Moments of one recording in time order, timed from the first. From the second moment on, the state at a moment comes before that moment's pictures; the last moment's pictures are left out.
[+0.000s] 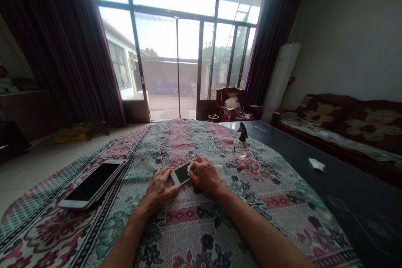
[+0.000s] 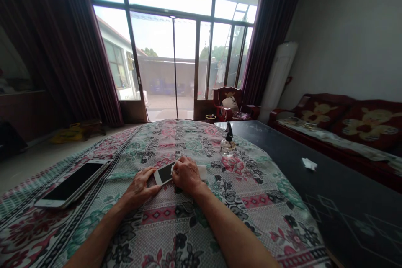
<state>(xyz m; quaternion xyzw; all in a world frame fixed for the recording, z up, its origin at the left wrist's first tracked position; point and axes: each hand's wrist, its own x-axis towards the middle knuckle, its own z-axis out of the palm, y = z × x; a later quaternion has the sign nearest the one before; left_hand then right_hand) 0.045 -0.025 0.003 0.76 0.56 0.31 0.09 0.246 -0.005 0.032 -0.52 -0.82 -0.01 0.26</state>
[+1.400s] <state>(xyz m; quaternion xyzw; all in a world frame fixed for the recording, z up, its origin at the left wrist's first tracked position) 0.040 -0.018 -0.013 0.77 0.55 0.30 0.07 0.259 0.006 0.035 -0.59 -0.76 -0.02 0.25</state>
